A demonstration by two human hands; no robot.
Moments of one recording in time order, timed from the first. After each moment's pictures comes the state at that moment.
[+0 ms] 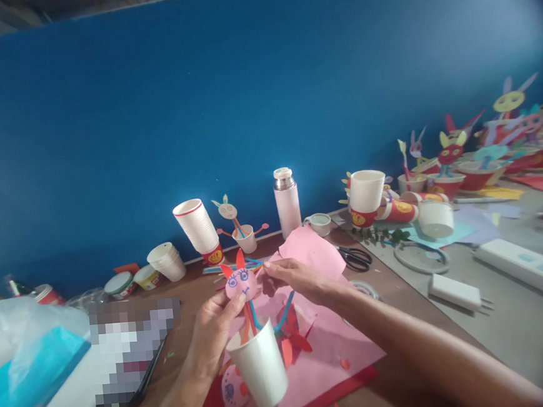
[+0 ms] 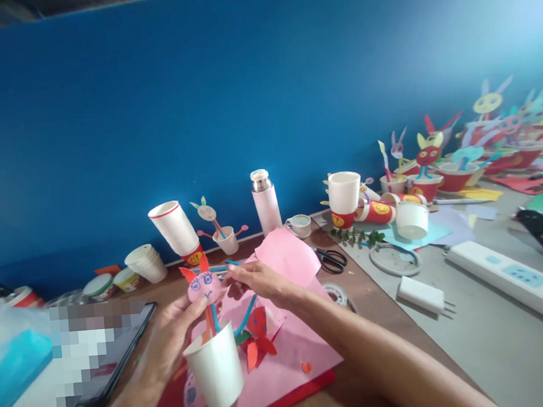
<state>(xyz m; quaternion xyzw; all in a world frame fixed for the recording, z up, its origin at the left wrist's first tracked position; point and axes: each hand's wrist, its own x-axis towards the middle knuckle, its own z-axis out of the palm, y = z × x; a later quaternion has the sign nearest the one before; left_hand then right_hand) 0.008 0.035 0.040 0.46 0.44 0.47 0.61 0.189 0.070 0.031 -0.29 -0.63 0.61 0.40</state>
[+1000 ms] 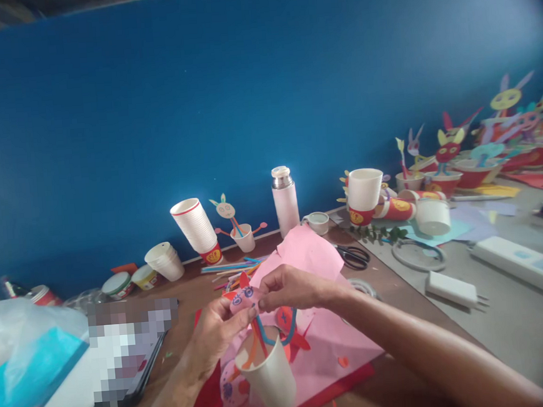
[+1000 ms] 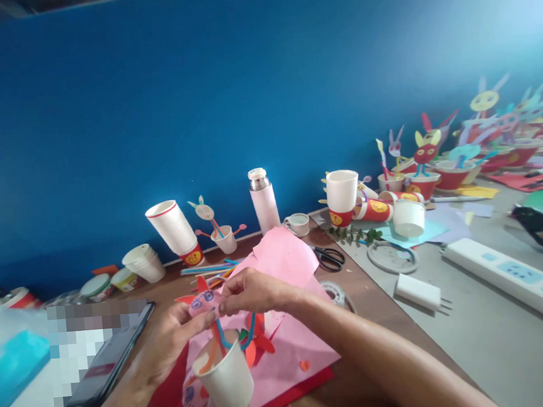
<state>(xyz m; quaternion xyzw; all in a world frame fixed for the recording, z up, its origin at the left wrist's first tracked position) 0.005 0.028 0.048 0.55 0.49 0.36 0.58 0.190 0.057 0.044 -0.34 -0.70 0.55 0.29</state>
